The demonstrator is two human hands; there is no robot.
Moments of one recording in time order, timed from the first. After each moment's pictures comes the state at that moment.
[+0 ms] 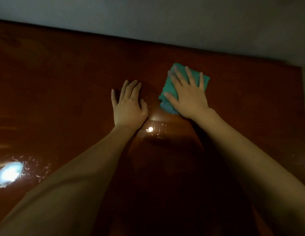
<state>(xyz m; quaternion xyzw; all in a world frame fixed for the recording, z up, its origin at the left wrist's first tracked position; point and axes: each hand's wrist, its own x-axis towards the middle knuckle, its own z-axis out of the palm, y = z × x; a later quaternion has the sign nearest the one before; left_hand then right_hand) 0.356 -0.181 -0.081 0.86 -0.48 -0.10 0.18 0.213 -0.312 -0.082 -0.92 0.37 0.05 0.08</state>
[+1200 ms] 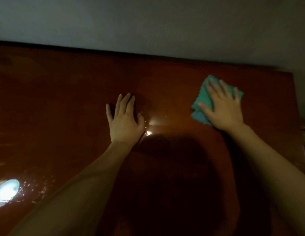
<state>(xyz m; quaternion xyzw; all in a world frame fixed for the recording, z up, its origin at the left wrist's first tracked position) 0.356 -0.188 -0.078 0.86 -0.48 -0.11 0.16 0.128 -0.351 -0.078 -0.87 0.48 0.04 0.09</state>
